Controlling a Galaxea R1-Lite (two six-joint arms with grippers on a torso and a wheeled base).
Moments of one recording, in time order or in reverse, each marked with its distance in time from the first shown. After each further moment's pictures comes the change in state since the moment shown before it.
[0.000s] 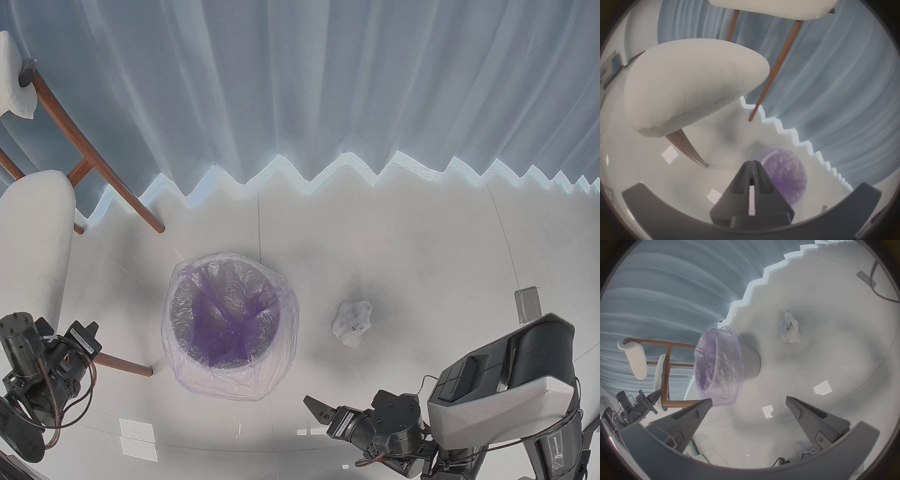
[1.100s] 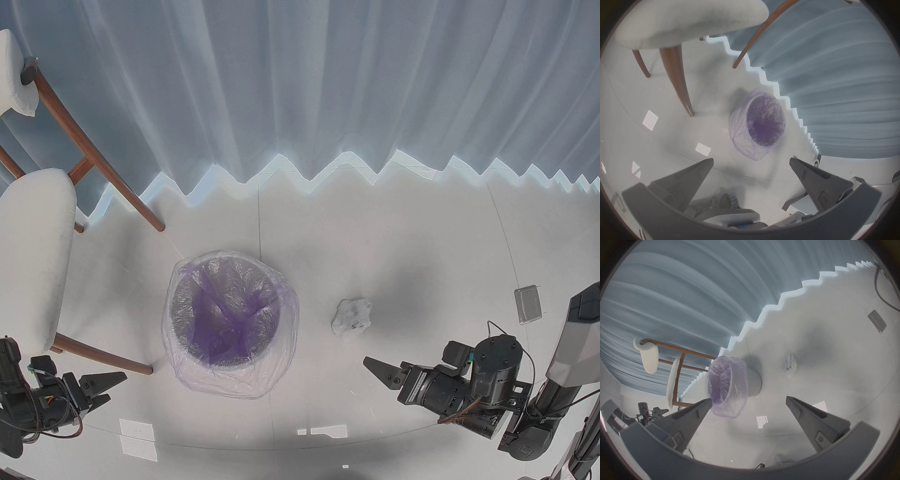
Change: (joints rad) left arm 0.414 -0.209 -0.033 0.632 -0.924 0.250; right arm -0.224 -0.421 0.214 0.106 0.180 -0.280
